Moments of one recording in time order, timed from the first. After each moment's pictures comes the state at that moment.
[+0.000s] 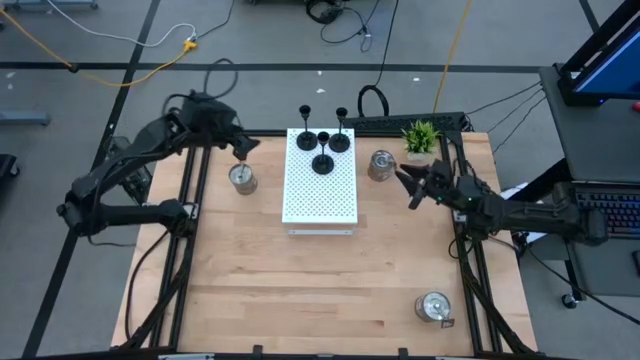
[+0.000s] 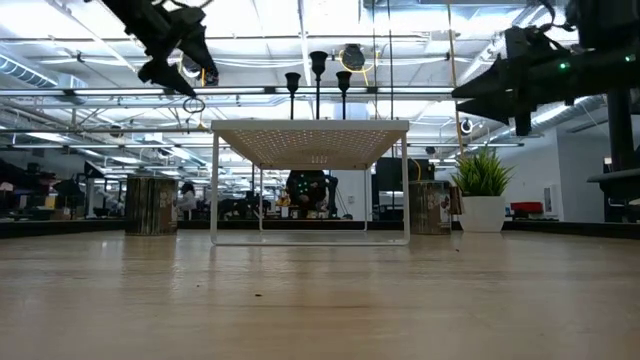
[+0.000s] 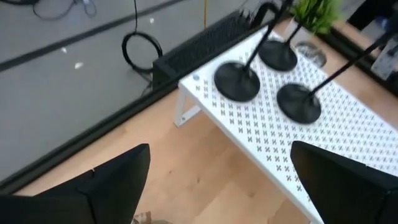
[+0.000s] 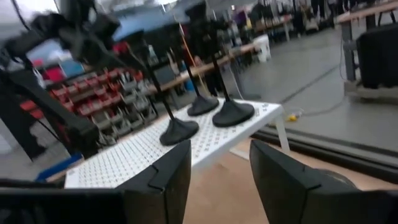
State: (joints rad) left arm 0.74 1.03 1.09 -0.73 0.12 -0.20; right arm -0.26 0.48 0.12 0.41 0.28 0.35
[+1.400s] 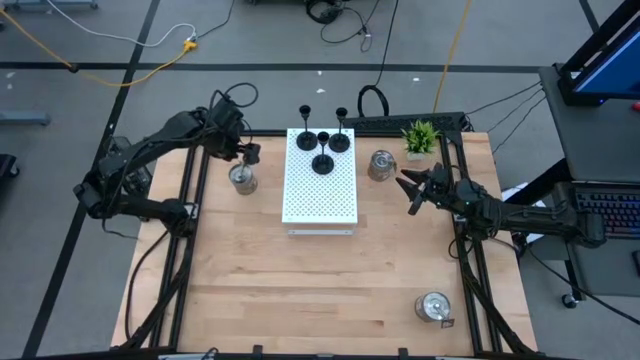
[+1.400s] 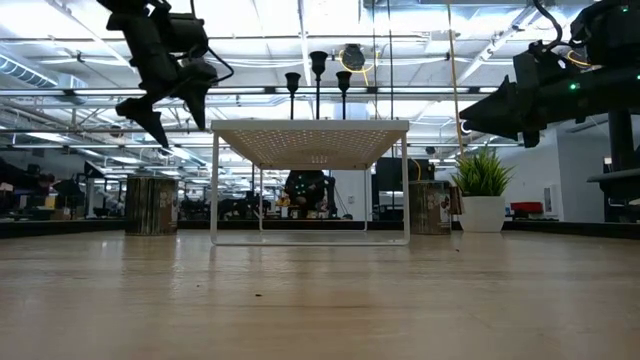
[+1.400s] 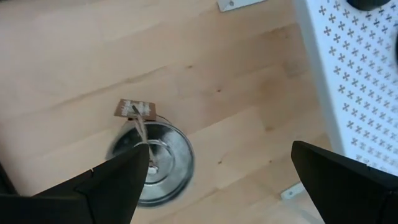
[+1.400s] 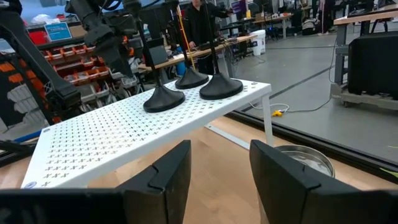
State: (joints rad) left arm 0.78 1.24 1.10 -0.99 0.18 -0.50; right arm -0.26 0.42 0.05 0.36 0.28 0.24
